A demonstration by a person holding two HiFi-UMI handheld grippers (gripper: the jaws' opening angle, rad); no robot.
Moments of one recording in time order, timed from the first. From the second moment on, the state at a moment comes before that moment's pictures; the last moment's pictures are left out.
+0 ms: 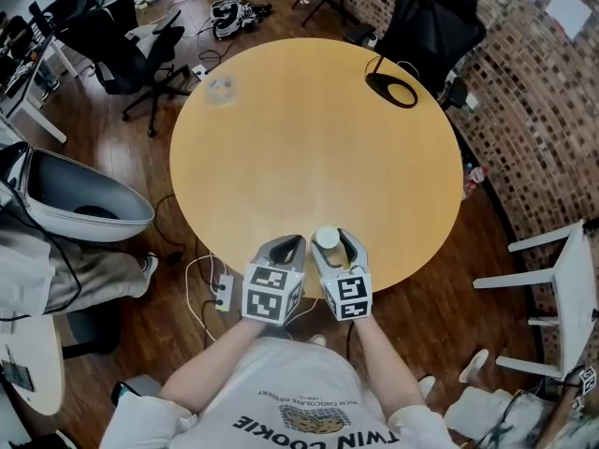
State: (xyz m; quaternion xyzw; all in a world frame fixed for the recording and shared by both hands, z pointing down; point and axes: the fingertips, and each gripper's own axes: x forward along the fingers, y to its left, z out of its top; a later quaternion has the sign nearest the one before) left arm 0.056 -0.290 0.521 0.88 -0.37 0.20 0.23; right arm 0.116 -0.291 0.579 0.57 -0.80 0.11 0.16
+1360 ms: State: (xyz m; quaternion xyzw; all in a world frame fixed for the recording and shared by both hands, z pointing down) left arm 0.069 -0.109 0.463 0.88 -0.42 0.18 0.13; right arm 0.110 -0.093 0.480 0.55 -0.80 0.20 0.13
